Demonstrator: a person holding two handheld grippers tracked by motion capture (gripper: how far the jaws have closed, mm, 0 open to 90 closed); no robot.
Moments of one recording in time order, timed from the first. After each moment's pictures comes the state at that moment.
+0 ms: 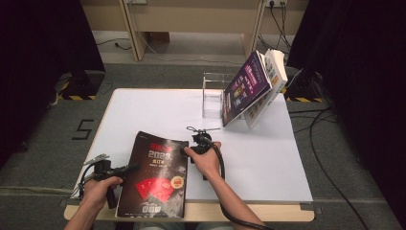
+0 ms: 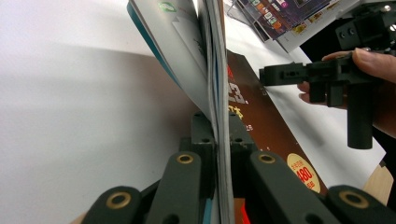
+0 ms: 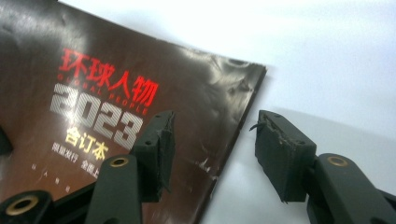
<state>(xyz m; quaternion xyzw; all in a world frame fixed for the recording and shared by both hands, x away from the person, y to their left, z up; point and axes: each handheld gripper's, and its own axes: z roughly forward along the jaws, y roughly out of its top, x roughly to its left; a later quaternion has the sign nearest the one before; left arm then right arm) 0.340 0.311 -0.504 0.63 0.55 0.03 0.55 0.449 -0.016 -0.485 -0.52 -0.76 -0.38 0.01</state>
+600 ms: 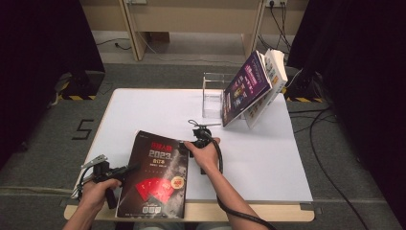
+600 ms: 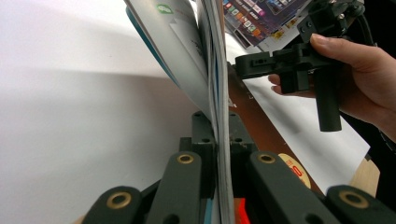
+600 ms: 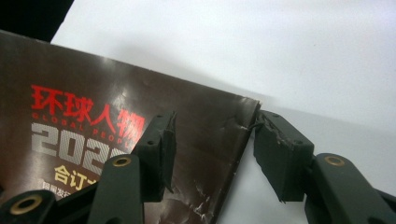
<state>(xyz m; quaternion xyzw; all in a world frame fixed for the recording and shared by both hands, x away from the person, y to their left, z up) 0.336 0.314 -0.506 0.63 0.52 0.04 0.58 0.469 -0.014 -0.487 -0.55 -0.74 -0.40 0.04</state>
